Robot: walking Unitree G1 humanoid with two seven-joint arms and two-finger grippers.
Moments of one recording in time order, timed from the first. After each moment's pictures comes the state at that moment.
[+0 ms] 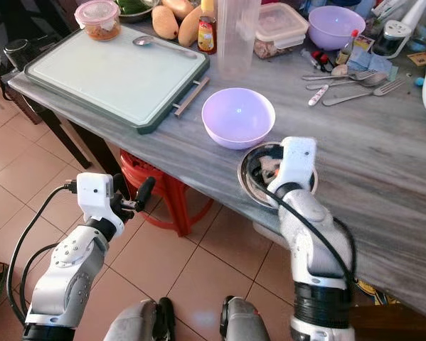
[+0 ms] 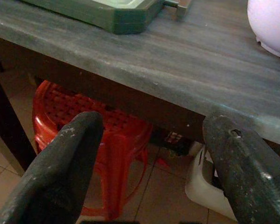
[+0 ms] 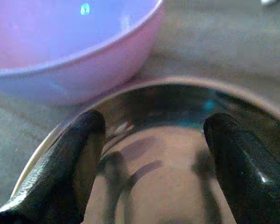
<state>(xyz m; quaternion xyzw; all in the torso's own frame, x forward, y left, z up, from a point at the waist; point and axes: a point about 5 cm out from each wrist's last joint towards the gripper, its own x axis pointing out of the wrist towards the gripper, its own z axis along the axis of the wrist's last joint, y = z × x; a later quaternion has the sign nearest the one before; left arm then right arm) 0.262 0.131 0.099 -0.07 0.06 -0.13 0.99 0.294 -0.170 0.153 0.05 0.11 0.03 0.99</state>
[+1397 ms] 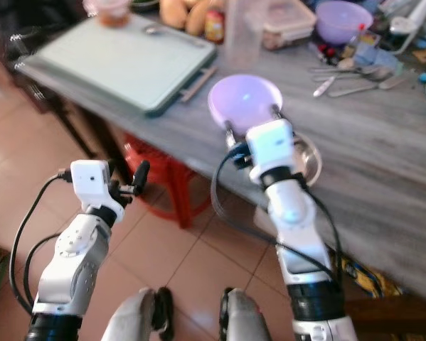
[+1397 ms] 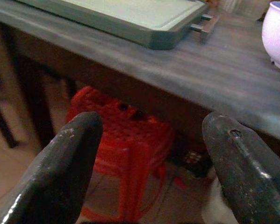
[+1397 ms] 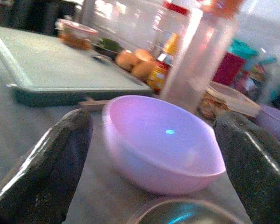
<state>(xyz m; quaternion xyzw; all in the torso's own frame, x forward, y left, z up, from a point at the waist) 0.274 0.129 0.116 -0.07 0.01 -0.08 0.99 0.298 -0.134 0.178 -0.16 -0.15 0.12 0.97</state>
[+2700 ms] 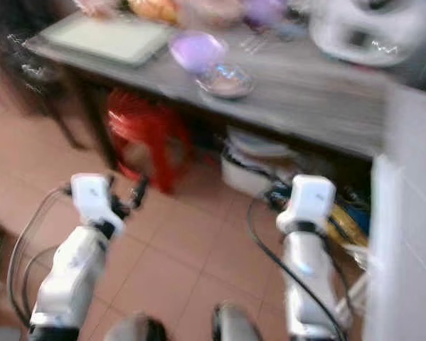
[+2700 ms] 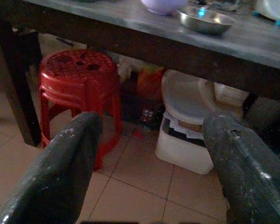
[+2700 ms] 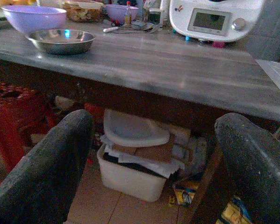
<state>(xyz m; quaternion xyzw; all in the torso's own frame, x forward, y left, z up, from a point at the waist) 0.264 0.131 0.094 -0.07 0.04 -0.08 0.99 0.255 -0.179 0.113 -0.03 -0.02 -0.07 1.00</state>
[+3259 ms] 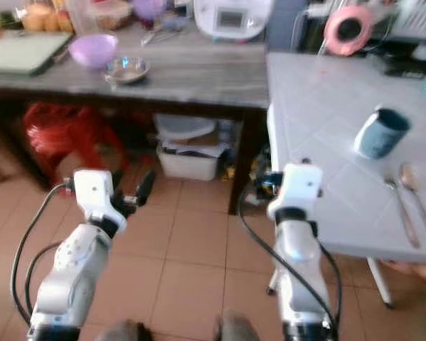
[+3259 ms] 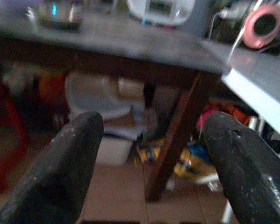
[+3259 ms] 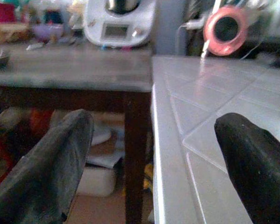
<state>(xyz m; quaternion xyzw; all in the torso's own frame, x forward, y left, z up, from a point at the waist) 0.263 0.121 0.109 -0.10 0.01 -0.13 0.99 0.275 -0.164 0.132 -0.01 -0.05 -0.04 1.00</state>
